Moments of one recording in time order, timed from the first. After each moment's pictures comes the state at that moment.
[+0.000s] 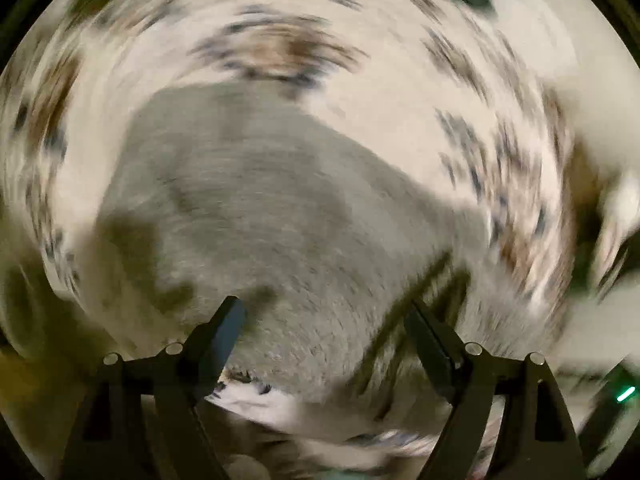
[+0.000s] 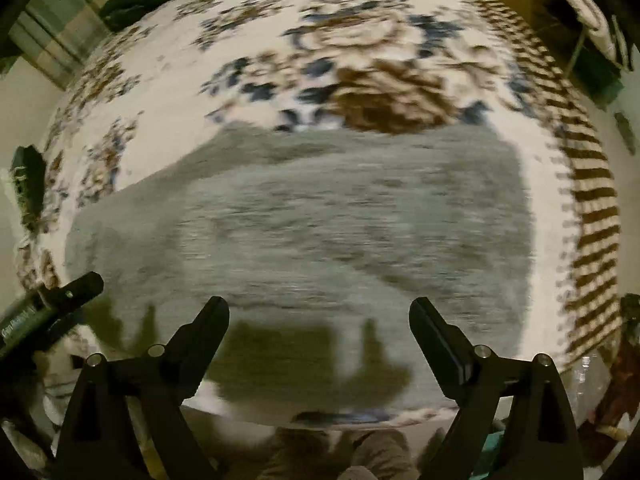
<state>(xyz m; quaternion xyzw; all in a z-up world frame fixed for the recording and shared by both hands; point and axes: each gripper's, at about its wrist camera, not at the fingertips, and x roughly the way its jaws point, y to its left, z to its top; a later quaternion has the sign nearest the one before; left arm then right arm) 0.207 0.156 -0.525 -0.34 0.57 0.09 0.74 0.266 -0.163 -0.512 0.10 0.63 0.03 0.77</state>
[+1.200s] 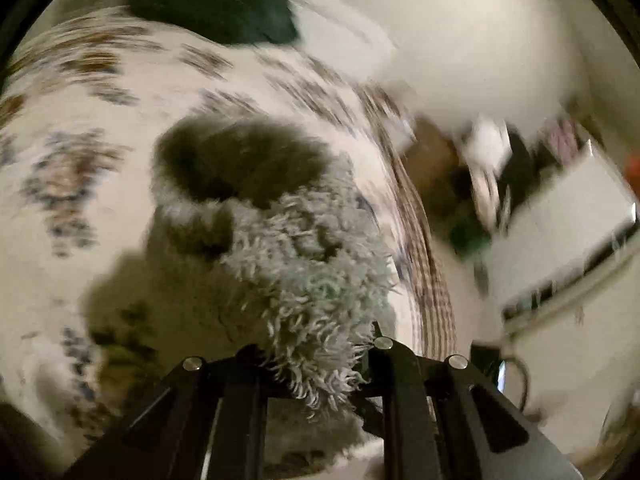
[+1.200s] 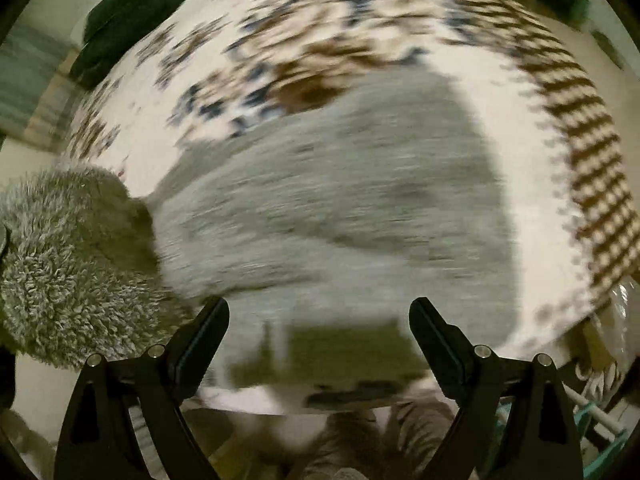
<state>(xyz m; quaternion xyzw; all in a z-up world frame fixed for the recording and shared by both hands) 0.227 -0.033 -0.430 -0.22 0.45 -0.19 0.84 0.224 -0.268 -0.519 0.22 0.62 -0.05 0.75</state>
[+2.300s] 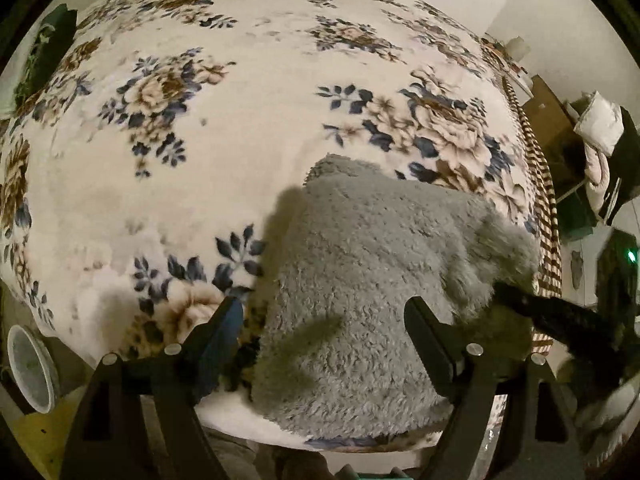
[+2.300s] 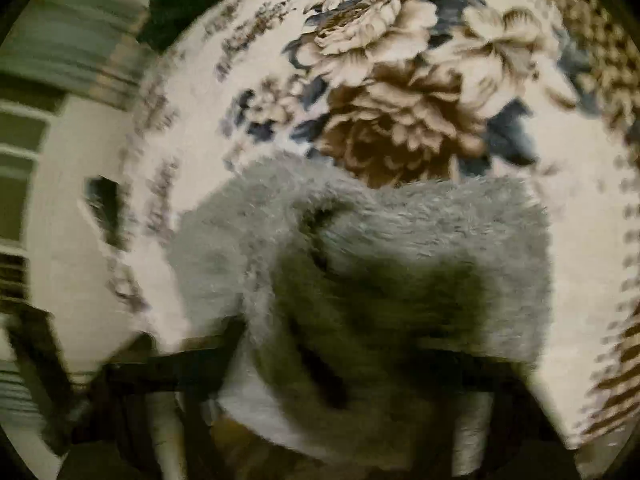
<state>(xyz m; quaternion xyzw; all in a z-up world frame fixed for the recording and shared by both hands) 0.231 0.010 -0.487 -0.18 0.57 0.01 0.80 0.319 -0.284 -0.534 0.20 0.63 0.13 0.74</state>
